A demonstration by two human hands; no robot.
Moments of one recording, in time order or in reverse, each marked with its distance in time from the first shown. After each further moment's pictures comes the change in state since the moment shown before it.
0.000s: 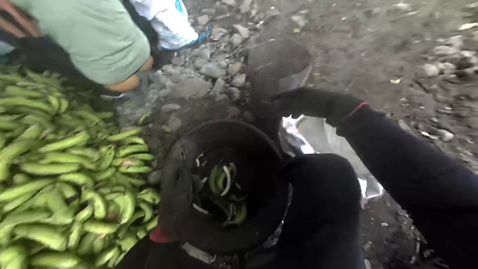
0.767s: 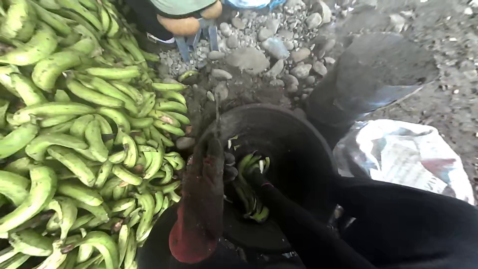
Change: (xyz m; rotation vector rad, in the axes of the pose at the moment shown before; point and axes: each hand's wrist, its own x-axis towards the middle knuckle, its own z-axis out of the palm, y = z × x) left_hand -0.016 0.038 -0.076 -0.129 0.216 0.102; right_hand 0.086 0.055 0.412 -0.182 -0.224 0.529
